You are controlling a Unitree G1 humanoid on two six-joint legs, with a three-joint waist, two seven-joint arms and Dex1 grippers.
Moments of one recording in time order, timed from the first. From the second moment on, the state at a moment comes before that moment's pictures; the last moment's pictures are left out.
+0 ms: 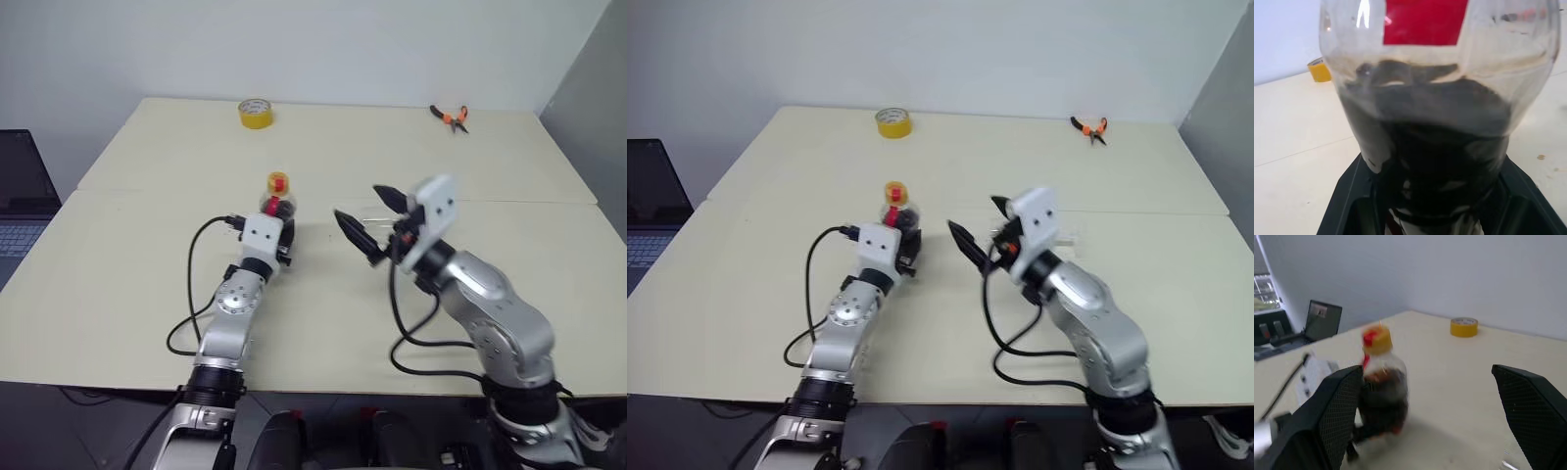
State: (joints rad) left arm -0.37 0.15 -0.07 0.13 0.09 0.08 -0.14; right arm -0.49 -0.15 0.16 -0.52 0.39 0.70 0.22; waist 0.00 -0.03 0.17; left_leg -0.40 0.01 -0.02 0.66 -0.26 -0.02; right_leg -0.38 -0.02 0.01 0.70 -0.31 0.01
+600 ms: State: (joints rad) left arm -0.37 0.15 -0.11 0.13 0.13 0.07 -0.14; right arm -0.63 0.02 0.22 -0.27 0.29 0.75 0.14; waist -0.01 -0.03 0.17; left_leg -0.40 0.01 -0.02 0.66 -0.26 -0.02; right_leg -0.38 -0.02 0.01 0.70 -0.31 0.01
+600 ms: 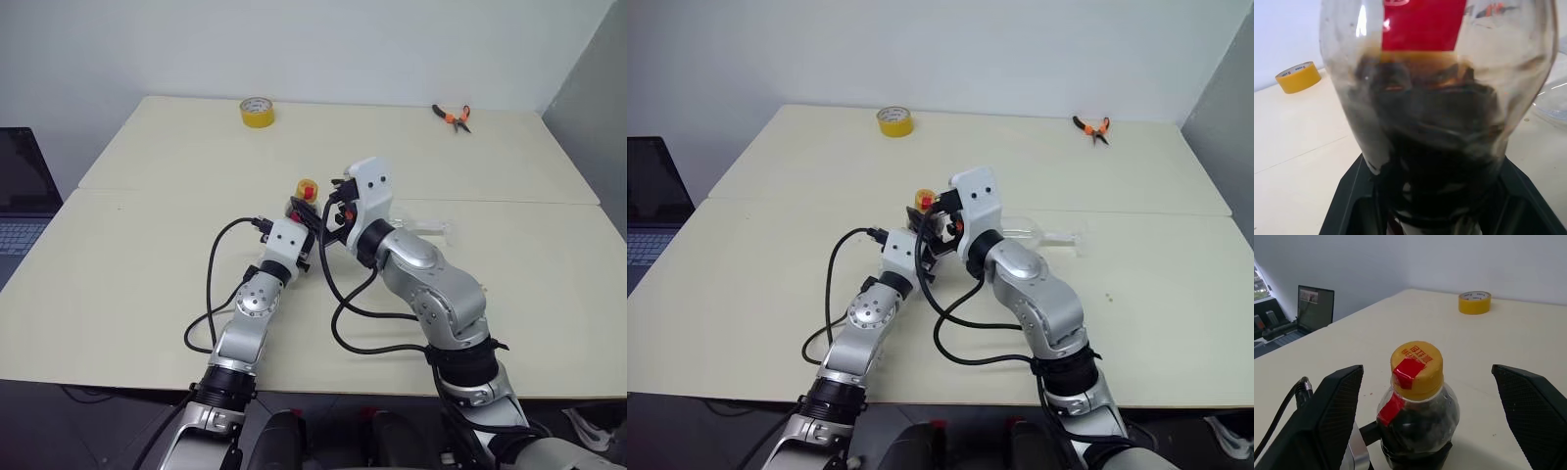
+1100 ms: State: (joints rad) left arm -0.37 0.15 -0.11 0.13 0.14 0.07 -0.14; right arm -0.65 0.05 0.22 -0.23 0.26 0.72 0.15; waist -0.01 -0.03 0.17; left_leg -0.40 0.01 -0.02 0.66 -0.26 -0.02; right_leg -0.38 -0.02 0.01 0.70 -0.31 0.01
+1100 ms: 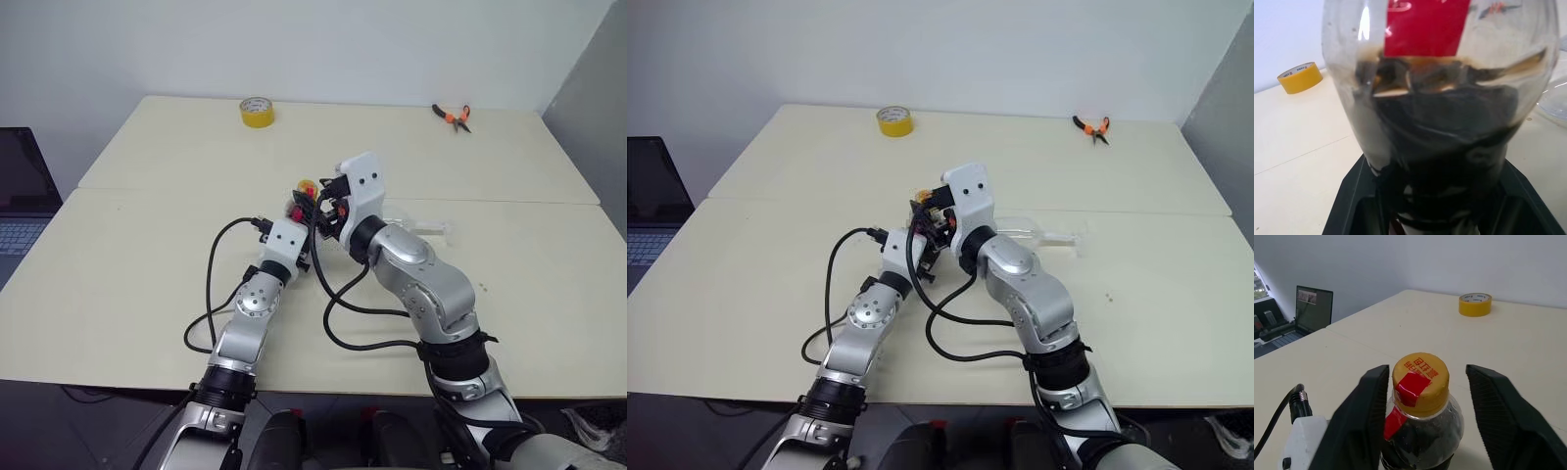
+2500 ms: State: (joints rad) left arm -0.31 0.15 -0.10 -0.04 0.10 0.19 -0.16; right arm -0.67 -0.15 0.14 -0.27 0.38 0.65 0.45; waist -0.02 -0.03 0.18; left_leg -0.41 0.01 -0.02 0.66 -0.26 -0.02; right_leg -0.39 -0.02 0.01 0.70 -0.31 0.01
